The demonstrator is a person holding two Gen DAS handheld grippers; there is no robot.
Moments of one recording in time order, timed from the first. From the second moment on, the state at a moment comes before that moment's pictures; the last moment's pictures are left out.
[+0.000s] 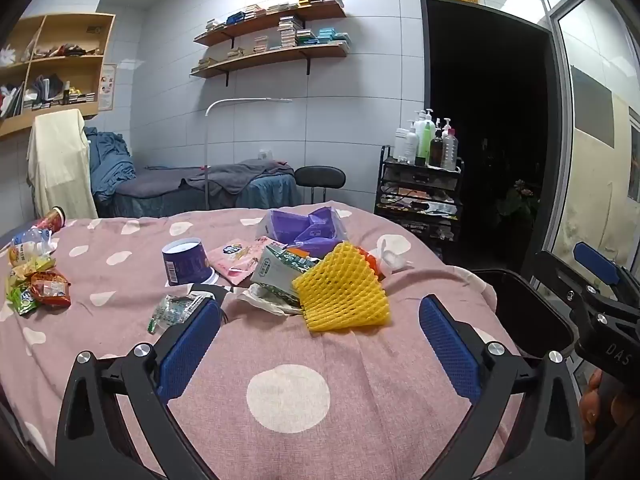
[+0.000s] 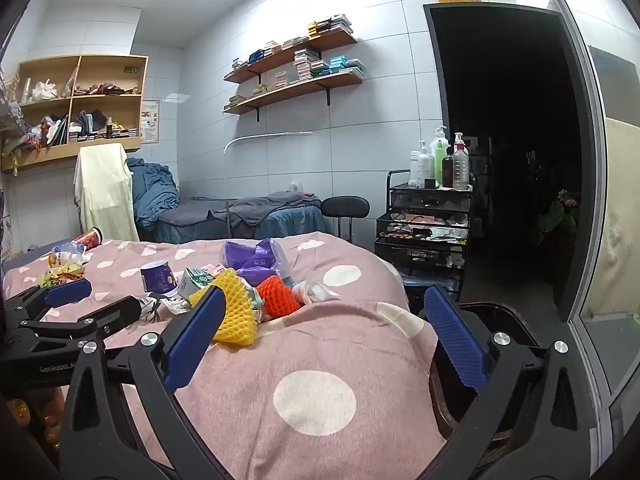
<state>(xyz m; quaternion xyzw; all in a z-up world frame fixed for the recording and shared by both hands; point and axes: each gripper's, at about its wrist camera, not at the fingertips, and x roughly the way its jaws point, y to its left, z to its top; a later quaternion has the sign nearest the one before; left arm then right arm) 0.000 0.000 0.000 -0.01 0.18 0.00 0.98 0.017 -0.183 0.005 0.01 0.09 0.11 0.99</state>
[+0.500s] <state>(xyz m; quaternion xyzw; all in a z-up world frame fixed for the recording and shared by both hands) -0.007 -0.004 0.000 -0.01 0.17 0.00 0.99 0.015 -0.183 0.008 0.02 0.10 0.12 0.99</state>
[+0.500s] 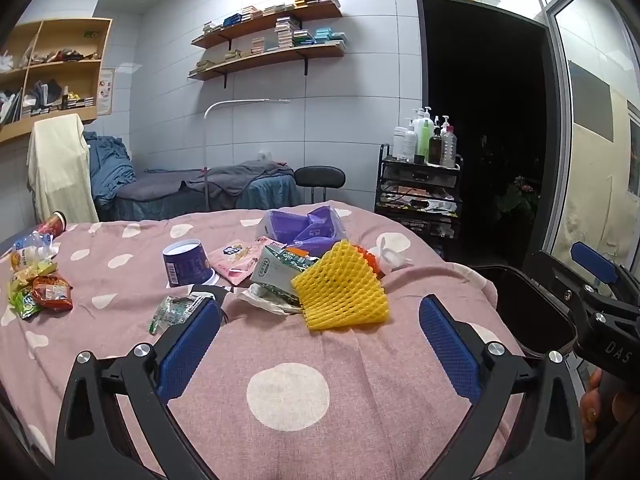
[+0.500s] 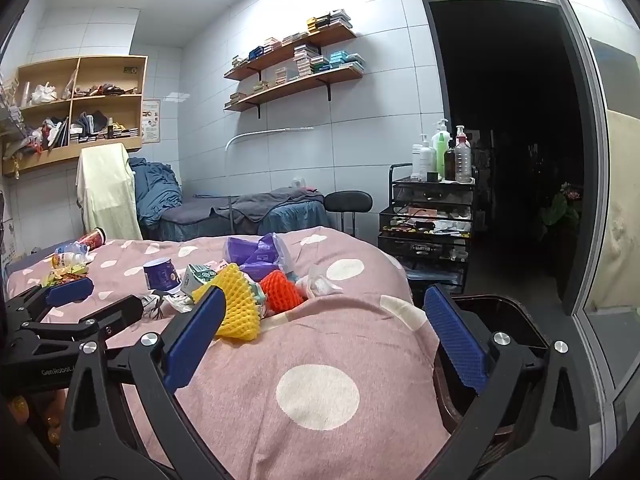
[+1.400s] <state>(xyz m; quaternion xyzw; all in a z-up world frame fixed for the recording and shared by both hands) 0.002 -0.001 -0.010 -0.01 0.18 0.01 0.98 0.023 -0.182 -0.004 0.02 0.12 0.13 0.98</state>
